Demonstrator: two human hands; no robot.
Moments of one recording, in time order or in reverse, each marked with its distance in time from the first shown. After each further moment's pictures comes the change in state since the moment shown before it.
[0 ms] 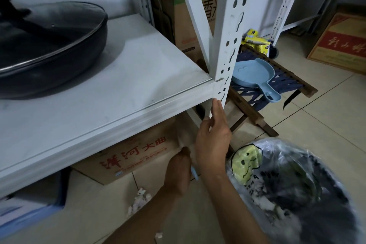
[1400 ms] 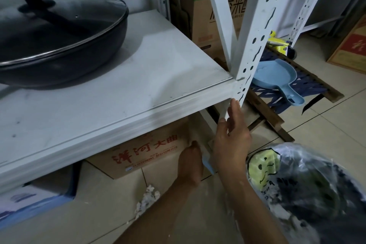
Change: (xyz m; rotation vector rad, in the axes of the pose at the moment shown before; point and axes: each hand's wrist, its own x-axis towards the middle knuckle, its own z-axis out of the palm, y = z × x) left_hand 0.038 -0.033 0.047 0.083 -0.027 -0.119; right_hand 0.001 0.014 0.000 0.100 -0.051 -0.003
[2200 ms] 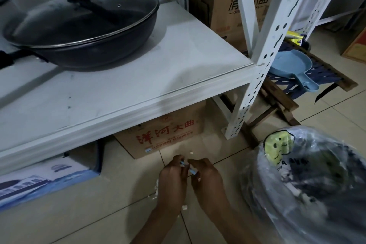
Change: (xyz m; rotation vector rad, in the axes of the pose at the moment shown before) left_hand -0.138 -0.042 -0.080 -0.258 0.215 -0.166; right_hand -0.140 0.057 0.010 -0.469 -0.659 -0.064
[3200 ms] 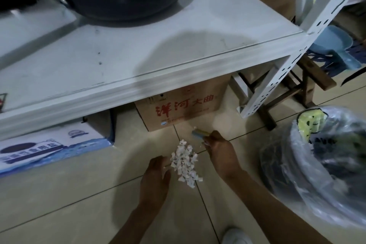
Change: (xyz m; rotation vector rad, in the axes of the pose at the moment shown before) left_hand -0.053 -0.140 -0.020 0.023 -0.073 -0.127; right_hand 0.030 0.021 0.043 -0.481 -0.082 -0.187
